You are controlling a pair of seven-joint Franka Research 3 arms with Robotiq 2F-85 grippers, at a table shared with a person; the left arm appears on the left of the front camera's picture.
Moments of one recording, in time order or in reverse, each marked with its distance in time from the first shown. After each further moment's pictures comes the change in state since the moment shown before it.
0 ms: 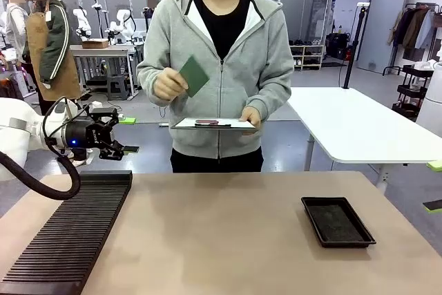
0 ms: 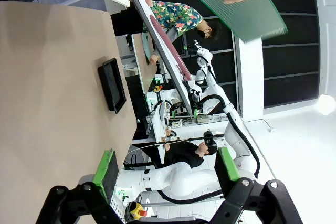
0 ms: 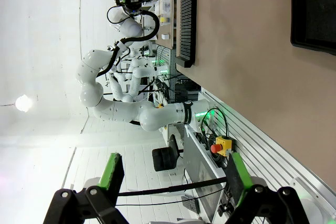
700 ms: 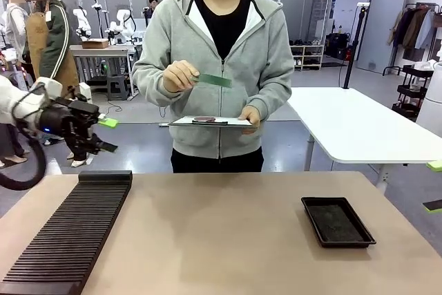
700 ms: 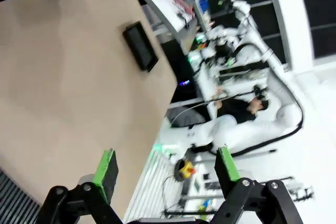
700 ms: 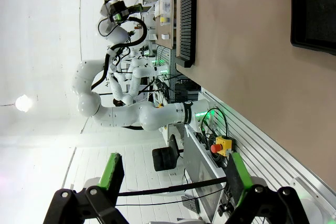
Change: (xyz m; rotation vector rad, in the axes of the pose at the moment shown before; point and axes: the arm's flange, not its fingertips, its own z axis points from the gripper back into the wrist) left arm -0.031 -0.071 0.035 0.228 0.199 -0.238; right arm 0.000 0.000 0.000 0.000 0.000 0.000
